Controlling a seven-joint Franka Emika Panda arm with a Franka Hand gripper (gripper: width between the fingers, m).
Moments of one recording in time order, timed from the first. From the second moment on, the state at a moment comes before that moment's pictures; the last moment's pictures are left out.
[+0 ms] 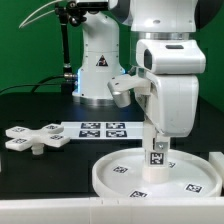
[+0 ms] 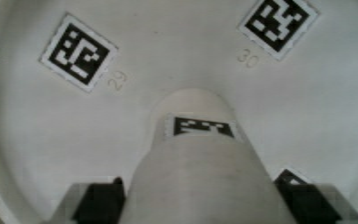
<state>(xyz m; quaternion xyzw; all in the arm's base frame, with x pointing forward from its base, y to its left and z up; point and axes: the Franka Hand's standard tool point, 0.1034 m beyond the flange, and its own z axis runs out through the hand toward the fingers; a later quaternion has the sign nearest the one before) 0.577 0.044 0.062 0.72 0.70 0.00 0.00</state>
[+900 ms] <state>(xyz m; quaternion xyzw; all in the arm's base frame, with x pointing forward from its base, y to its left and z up) 0.573 0.040 0.063 0.92 0.39 -0.02 -0.01</state>
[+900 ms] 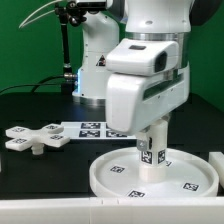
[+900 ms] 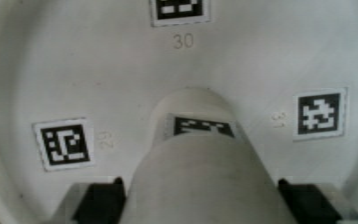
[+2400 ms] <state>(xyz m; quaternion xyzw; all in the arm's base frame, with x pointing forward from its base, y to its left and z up) 0.573 0.044 0.062 0.99 -0.12 -0.02 -0.04</state>
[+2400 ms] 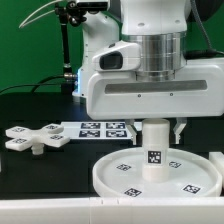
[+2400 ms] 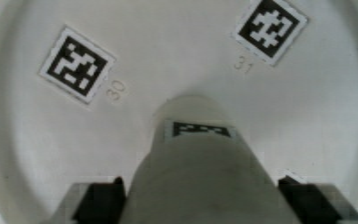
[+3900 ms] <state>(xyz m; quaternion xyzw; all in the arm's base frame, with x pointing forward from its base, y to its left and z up) 0.575 0.063 0.068 0.95 -0.31 -0.03 -0.04</state>
